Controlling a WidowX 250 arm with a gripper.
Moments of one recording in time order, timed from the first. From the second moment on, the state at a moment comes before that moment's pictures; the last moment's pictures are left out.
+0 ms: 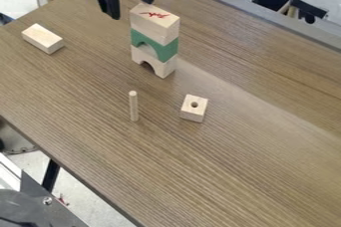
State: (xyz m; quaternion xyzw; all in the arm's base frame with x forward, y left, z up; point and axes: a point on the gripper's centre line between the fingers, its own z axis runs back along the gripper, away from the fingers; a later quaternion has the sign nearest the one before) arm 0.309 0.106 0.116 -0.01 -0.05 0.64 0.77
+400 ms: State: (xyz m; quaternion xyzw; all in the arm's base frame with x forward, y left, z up) arm 0.317 0.096 0.120 -0.02 -0.06 0.63 0.78
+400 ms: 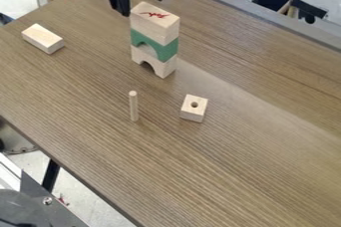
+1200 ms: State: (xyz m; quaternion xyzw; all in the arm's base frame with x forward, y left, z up) arm 0.322 0.095 0.103 -0.01 -0.03 0.65 0.76
